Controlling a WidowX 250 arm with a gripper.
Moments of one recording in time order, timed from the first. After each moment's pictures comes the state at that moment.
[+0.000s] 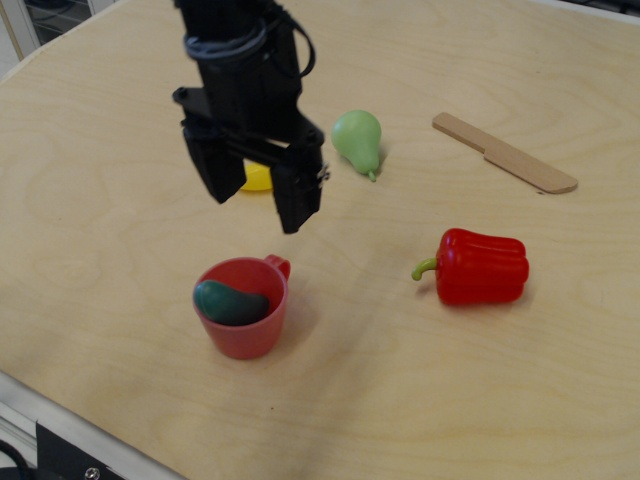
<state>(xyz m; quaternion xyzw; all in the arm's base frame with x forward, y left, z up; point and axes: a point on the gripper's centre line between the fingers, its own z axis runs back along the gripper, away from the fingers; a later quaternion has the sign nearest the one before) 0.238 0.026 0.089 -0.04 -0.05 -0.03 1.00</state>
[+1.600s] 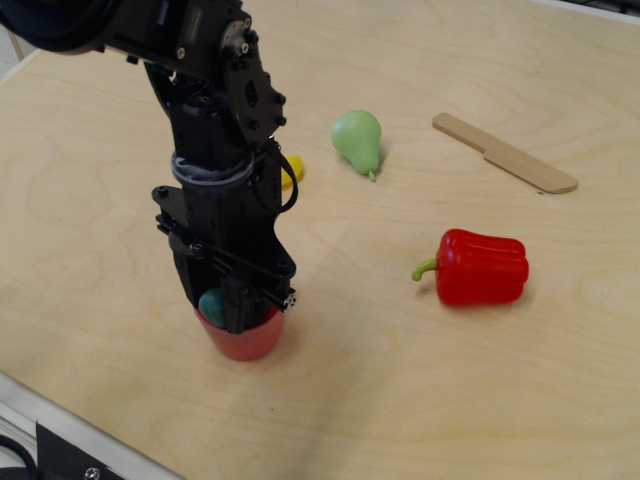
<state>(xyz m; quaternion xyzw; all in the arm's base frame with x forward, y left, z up) 0.199 0.022 0.046 0.02 0.01 -0.07 1.00</state>
